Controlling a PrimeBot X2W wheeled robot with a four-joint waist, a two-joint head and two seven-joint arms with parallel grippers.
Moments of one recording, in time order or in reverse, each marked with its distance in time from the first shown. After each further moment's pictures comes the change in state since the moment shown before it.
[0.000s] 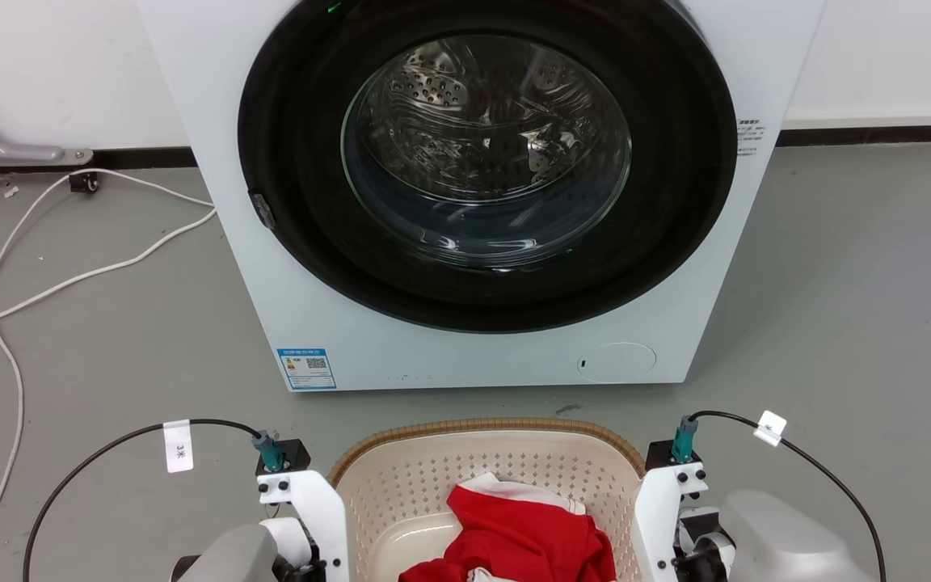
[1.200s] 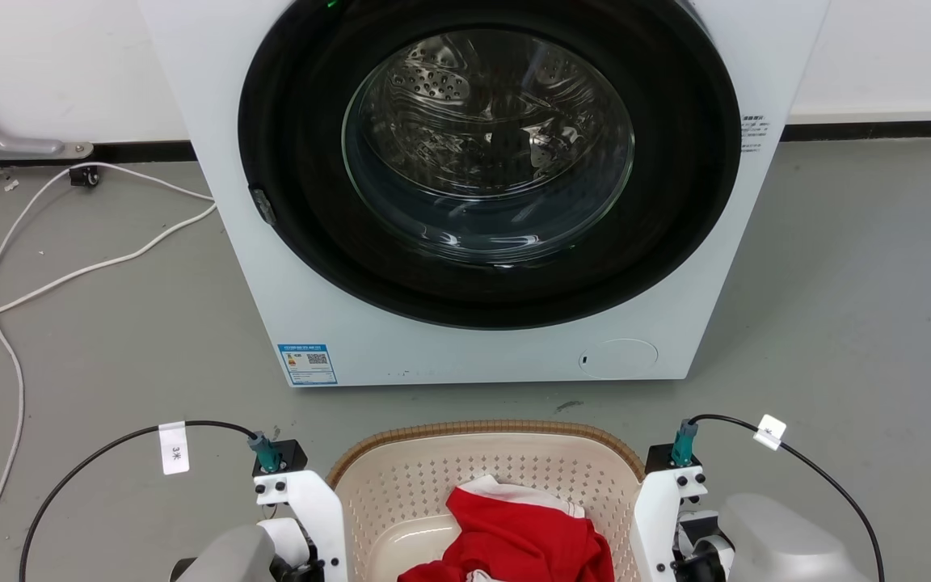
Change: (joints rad) left arm 0.000 0.005 -0.014 0.001 -0.032 0.005 -0.003; right arm -0.002 0.004 0.037 0.014 0.044 0.000 -0.009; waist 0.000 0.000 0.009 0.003
